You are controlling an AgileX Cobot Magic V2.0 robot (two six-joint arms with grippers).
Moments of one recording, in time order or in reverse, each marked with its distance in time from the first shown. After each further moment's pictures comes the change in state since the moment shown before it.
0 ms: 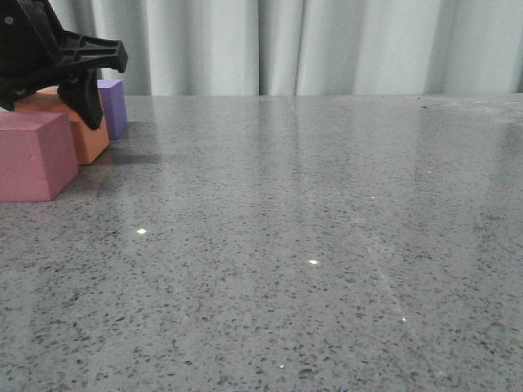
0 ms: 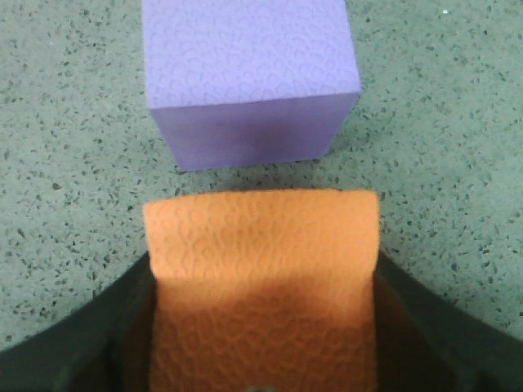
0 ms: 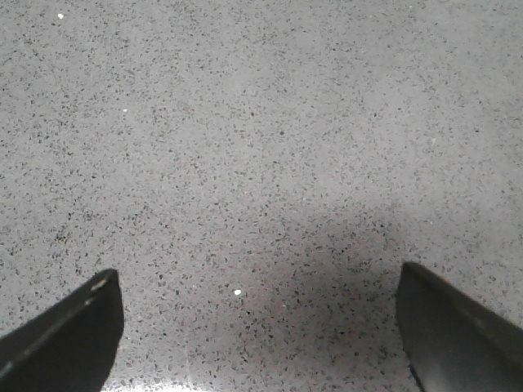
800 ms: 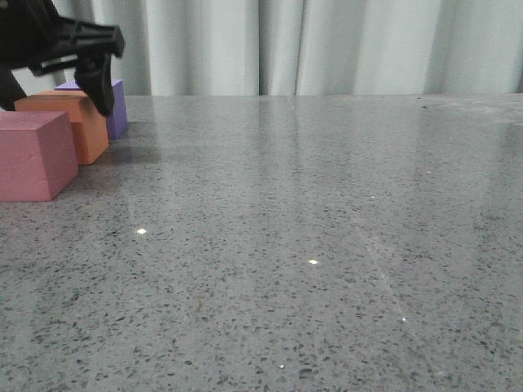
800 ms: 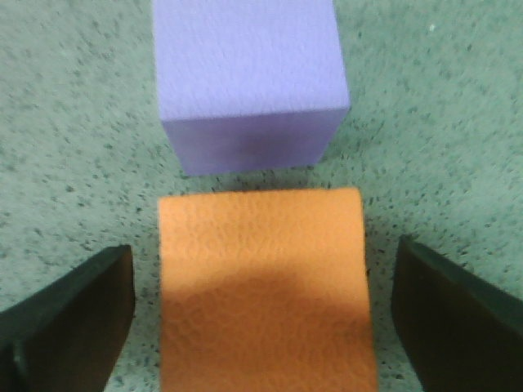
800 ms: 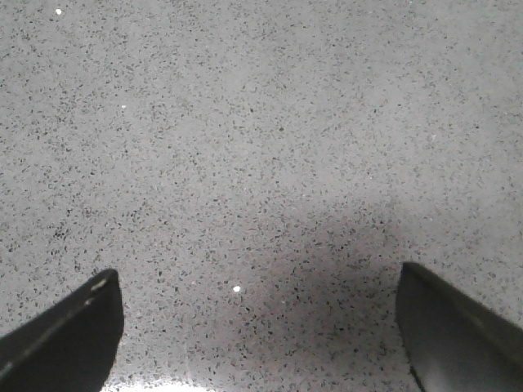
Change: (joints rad) left arm 0.000 -0.033 -0.031 -0.019 0.044 0.015; right arm 0.000 0.000 0.000 0.000 0.008 0.000
